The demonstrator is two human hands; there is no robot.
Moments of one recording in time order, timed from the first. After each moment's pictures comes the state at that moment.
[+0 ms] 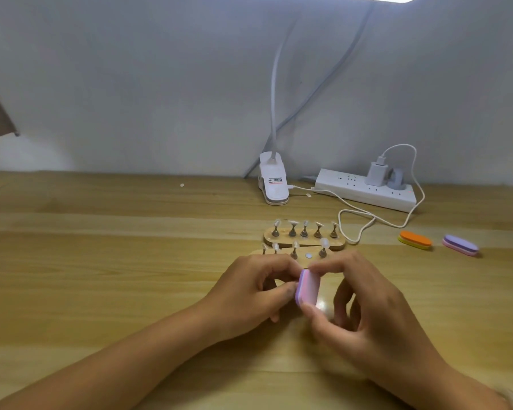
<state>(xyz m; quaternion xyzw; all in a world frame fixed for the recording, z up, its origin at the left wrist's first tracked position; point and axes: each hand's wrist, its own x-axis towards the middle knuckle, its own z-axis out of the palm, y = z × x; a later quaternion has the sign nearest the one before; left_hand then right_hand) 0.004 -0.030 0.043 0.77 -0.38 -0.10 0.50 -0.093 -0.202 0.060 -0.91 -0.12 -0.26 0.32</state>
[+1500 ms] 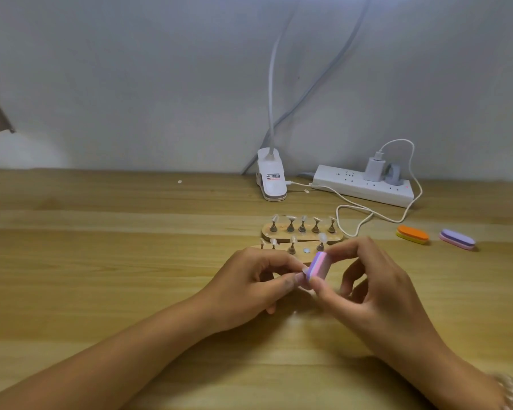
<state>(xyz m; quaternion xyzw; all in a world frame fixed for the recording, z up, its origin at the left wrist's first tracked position) 0.005 -0.029 0.044 0.75 -0.40 -0.10 0.52 -0.088 -0.209 0.058 -0.89 -0.06 -0.29 0.35</state>
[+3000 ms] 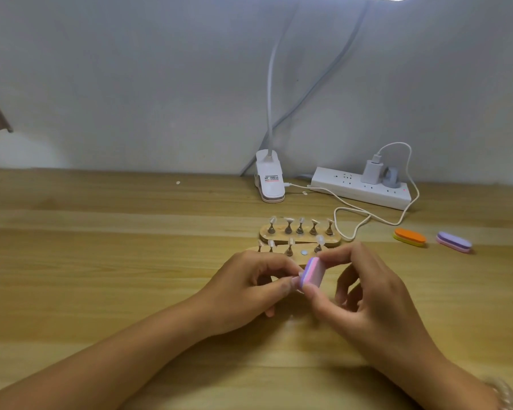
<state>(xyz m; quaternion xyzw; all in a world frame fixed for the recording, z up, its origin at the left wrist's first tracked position) 0.004 -0.029 0.046 0.75 -0.40 -0.11 0.51 -0.088 -0.206 0.057 -0.89 -0.07 -0.27 0.36</state>
